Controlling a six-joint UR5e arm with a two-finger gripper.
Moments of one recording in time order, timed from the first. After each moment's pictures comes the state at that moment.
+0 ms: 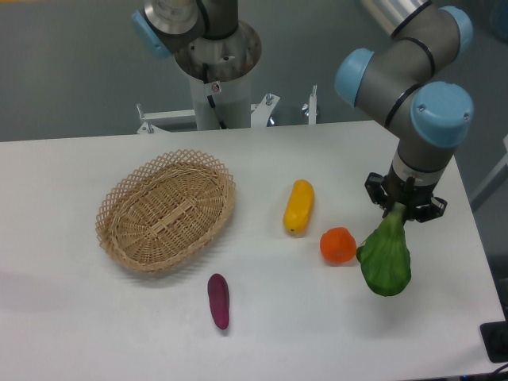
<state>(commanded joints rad) 2.72 -2.01 -1.45 -1.19 1.59 1.29</state>
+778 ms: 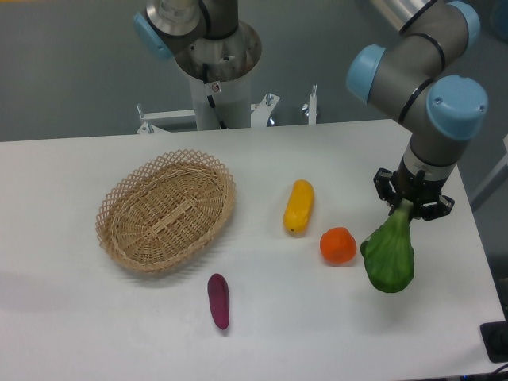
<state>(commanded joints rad) 2.74 -2.01 -1.45 -1.18 1.54 1.34</state>
